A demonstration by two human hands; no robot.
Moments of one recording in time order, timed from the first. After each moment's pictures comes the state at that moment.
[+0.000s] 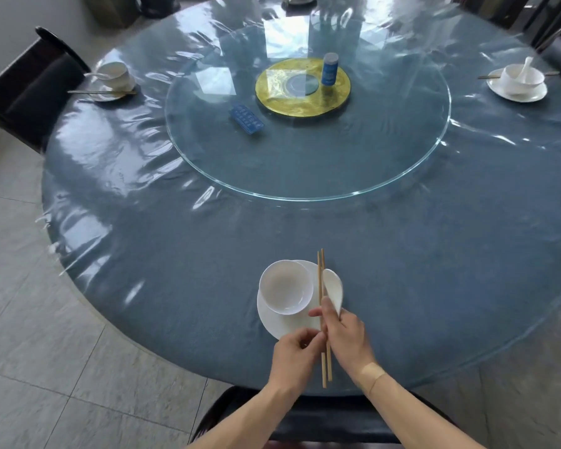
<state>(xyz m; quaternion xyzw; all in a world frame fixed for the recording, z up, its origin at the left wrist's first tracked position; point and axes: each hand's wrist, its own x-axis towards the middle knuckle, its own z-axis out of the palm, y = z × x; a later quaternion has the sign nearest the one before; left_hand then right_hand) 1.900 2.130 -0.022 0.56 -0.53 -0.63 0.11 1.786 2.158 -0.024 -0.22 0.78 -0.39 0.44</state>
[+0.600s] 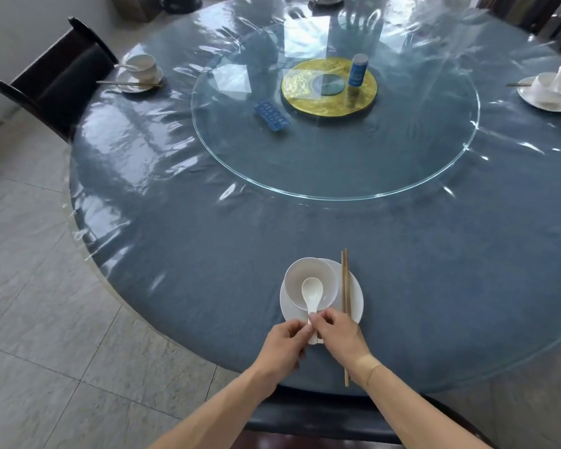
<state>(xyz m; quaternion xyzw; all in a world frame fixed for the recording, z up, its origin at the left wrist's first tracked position) 1.956 2.087 -0.022 0.52 -0.50 -0.69 0.07 1.823 2.131 -0.030 -0.26 0.79 -0.29 0.48</state>
